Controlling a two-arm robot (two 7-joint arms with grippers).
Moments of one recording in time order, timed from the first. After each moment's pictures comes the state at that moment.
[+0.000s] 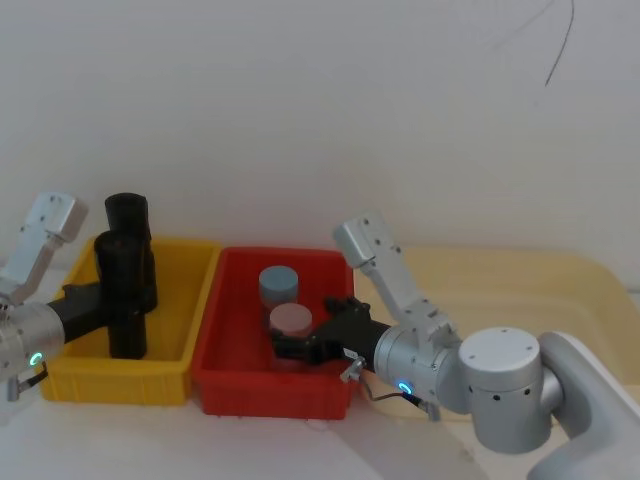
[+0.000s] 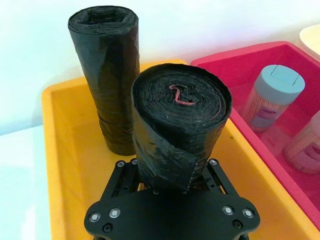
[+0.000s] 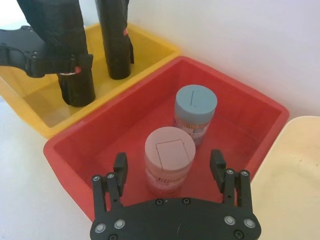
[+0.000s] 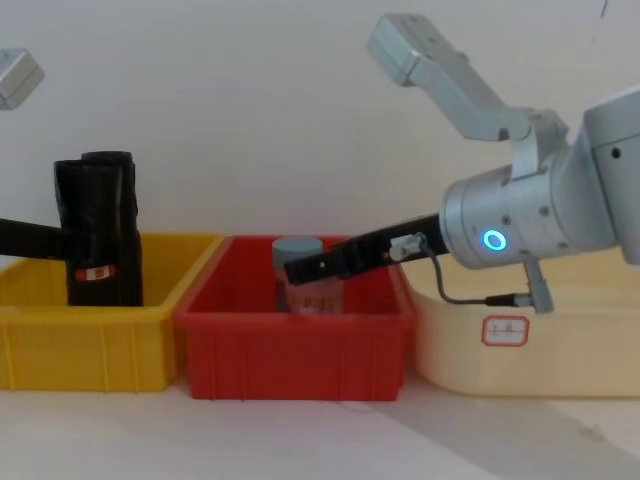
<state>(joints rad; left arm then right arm) -0.56 0.42 0.32 -1.25 -0.43 0.42 -0.33 0.57 0.15 -0.54 -1.34 0.20 0.52 0.32</state>
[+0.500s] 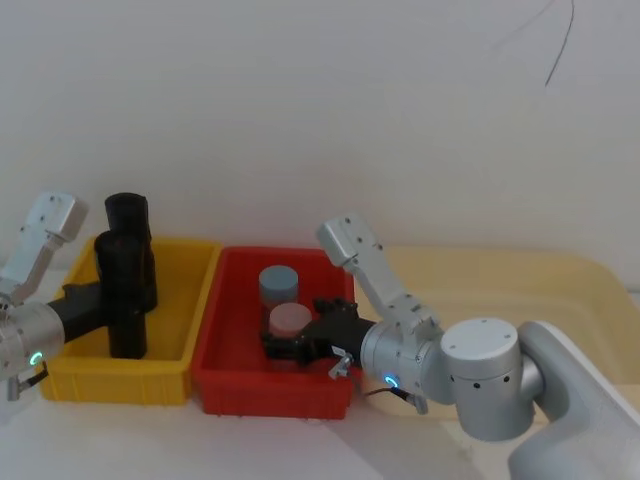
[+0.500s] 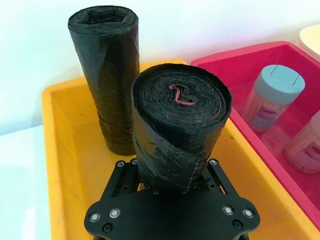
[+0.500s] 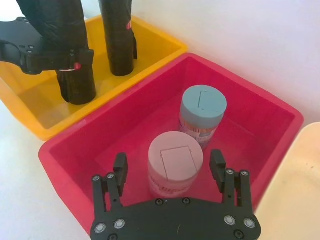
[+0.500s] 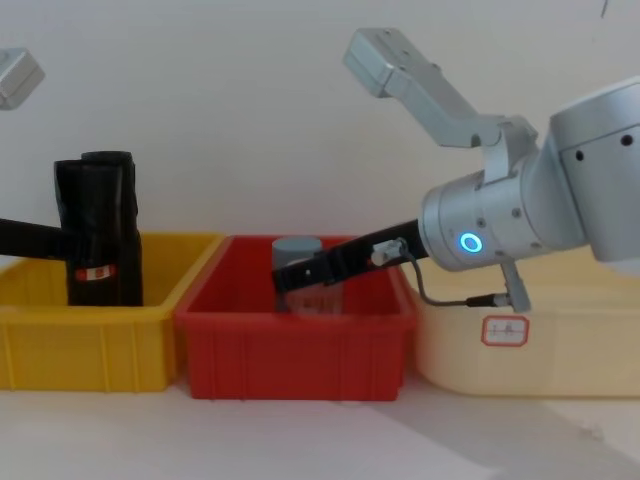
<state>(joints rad) -0.56 0.42 0.32 -1.25 -0.43 0.42 -0.33 0.62 0.12 -0.55 -1.26 0.17 0.51 0.34</state>
